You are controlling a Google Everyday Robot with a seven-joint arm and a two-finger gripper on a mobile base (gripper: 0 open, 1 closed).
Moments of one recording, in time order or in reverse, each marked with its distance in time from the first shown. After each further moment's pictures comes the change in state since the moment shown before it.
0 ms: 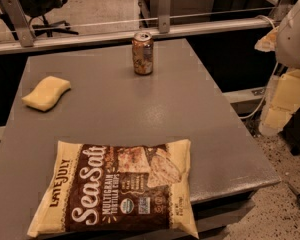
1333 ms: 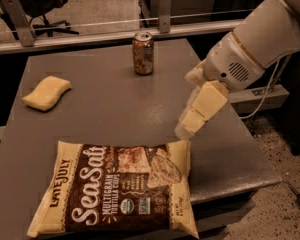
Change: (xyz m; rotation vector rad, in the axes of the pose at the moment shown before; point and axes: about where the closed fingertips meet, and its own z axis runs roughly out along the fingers) arm -0.119 0.040 0.065 -0.361 -0.410 0.155
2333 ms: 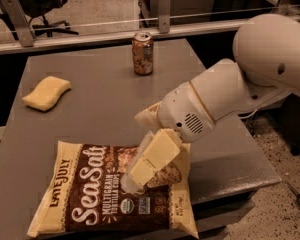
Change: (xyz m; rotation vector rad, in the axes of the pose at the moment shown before) arm -0.042 0.099 0.081 -0.265 -0.236 0.005
